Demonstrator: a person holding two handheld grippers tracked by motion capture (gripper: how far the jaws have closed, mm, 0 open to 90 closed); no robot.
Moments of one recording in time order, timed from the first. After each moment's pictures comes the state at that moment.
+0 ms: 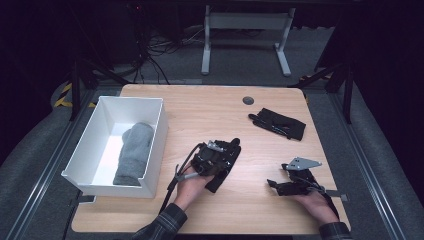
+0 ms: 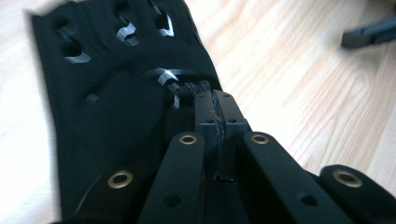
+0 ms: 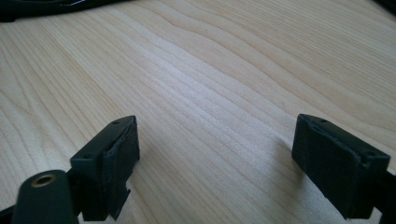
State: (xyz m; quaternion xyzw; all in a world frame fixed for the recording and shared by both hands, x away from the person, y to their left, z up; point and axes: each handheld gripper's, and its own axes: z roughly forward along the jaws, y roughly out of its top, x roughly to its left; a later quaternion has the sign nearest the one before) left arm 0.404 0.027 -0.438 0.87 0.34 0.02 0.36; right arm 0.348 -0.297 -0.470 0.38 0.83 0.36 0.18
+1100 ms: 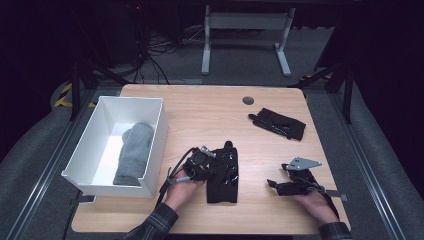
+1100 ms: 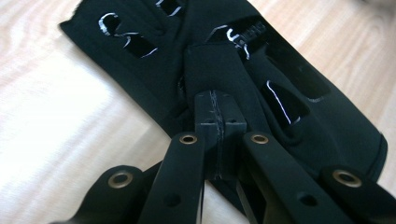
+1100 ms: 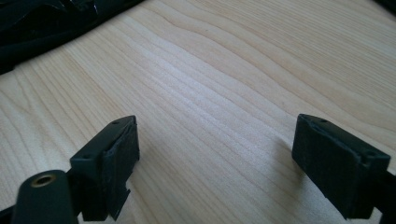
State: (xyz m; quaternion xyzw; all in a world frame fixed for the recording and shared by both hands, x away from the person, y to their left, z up) left arm 0.391 0.045 -0.453 0.89 0.33 -0.01 0.33; right arm 0.348 -0.297 -0.470 0.38 0.83 0.36 0.18
